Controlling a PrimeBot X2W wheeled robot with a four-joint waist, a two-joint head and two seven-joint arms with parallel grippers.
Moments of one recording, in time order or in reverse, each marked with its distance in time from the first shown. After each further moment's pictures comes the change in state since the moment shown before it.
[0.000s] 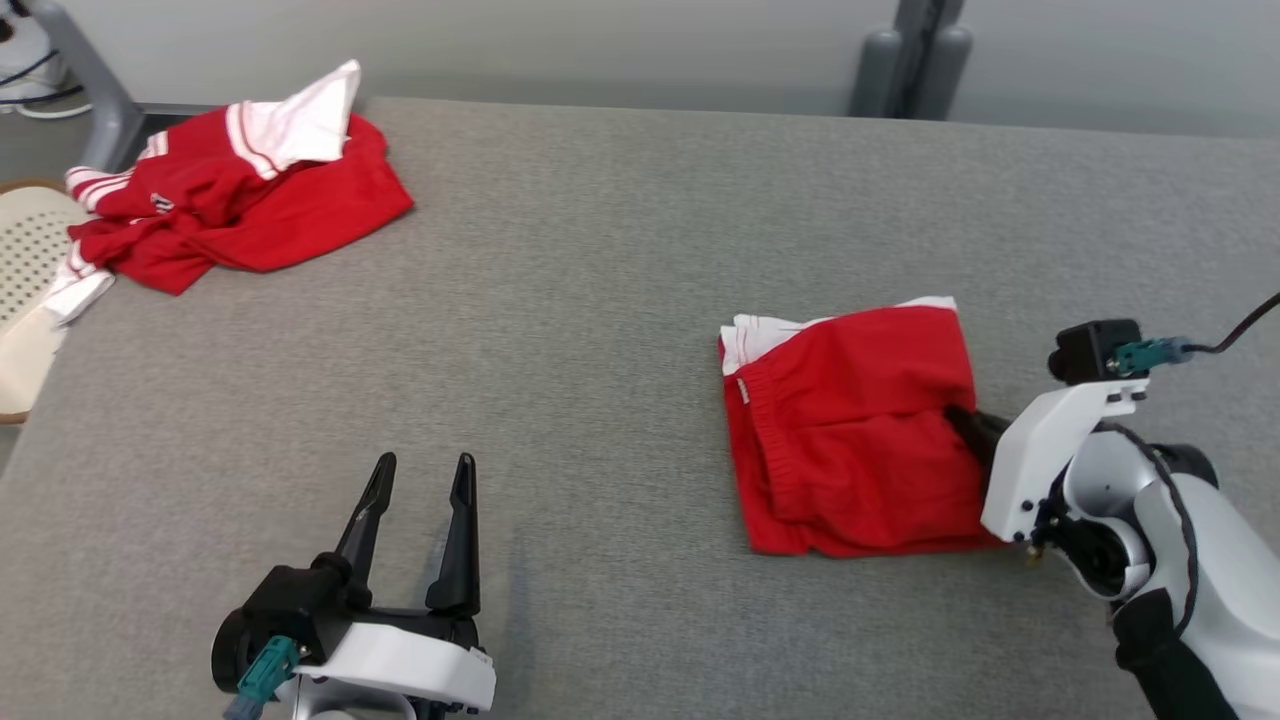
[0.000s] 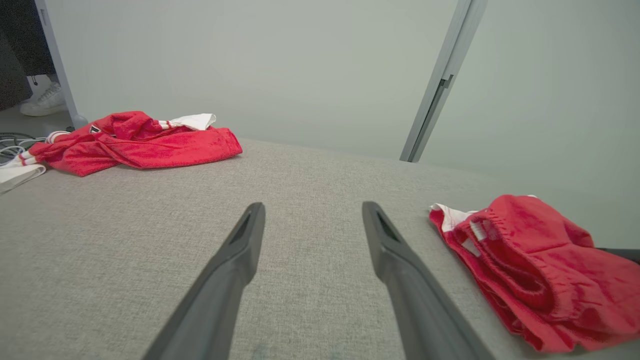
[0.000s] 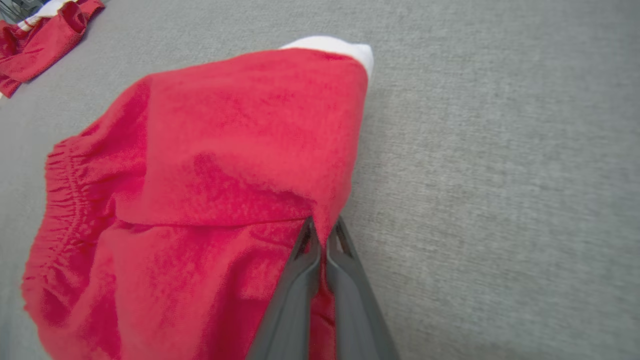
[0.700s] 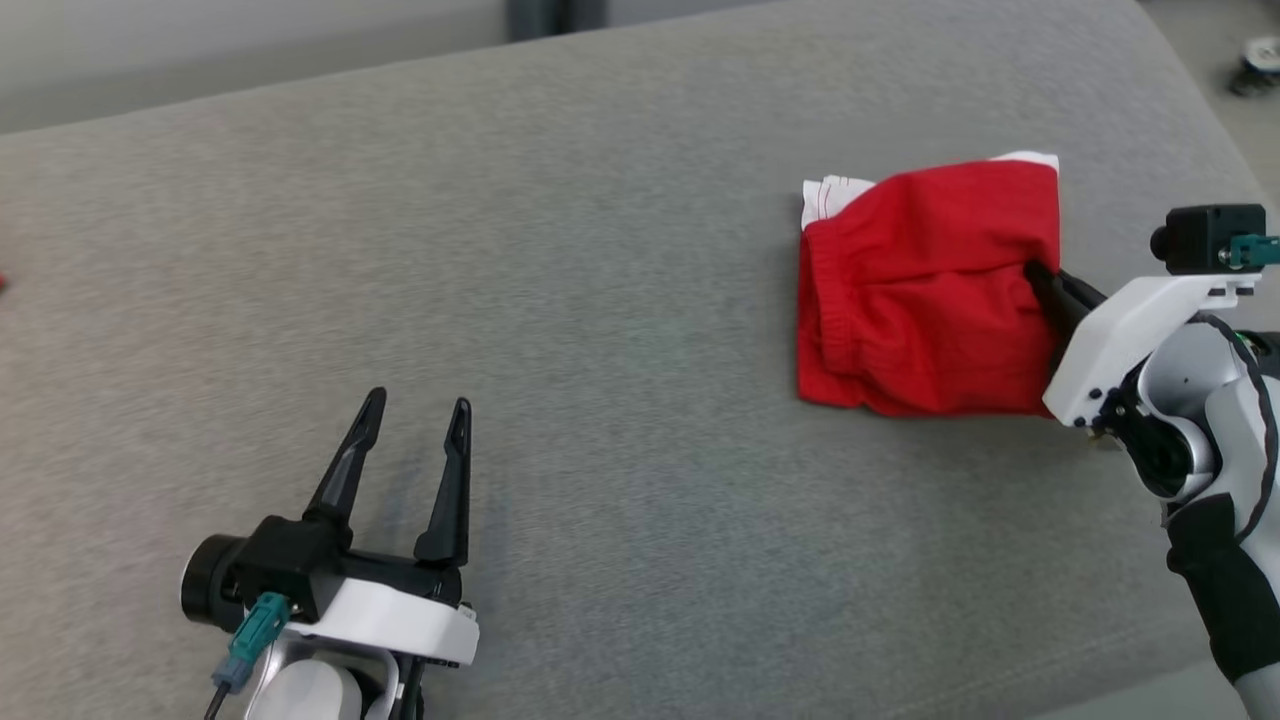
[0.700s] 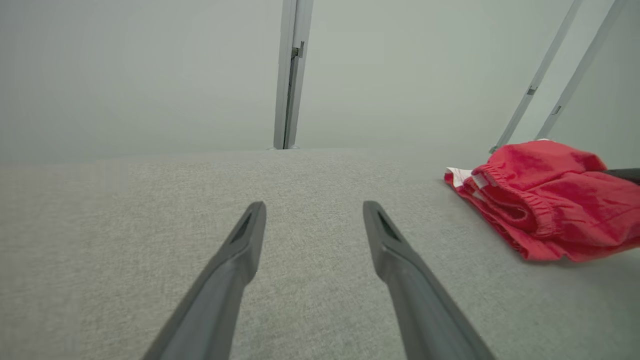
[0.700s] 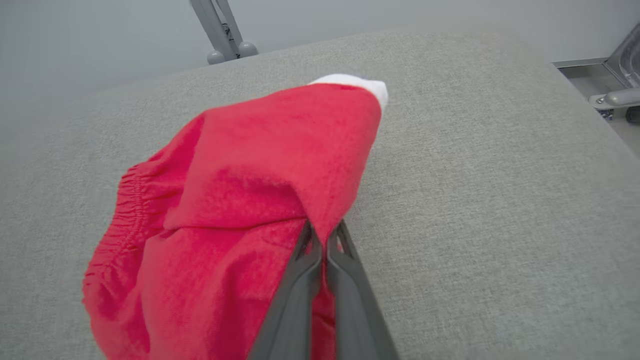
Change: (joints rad) left arm -0.069 0.032 0.010 -0.026 0.089 -0.037 0.000; right arm -0.141 -0.053 -0.053 0.037 -0.022 0.000 -0.144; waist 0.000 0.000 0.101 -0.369
